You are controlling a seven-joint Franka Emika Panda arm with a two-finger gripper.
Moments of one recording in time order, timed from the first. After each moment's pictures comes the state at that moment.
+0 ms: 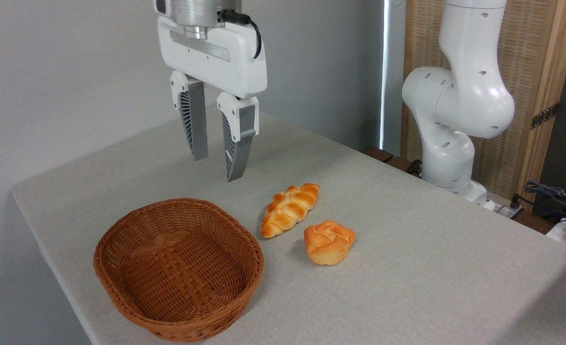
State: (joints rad) arm -0.13 -0.13 0.05 -1.77 -0.01 1.79 0.65
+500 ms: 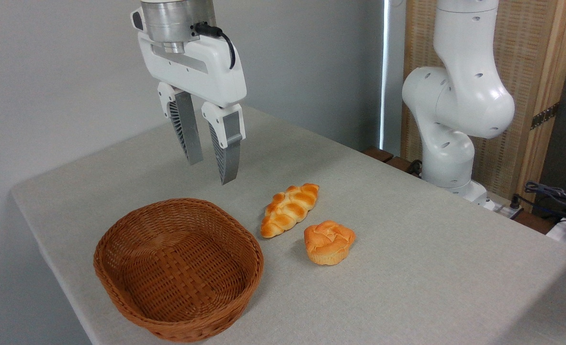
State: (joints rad) arm -0.13 -0.03 0.02 -1.66 -0.01 1.68 0.62
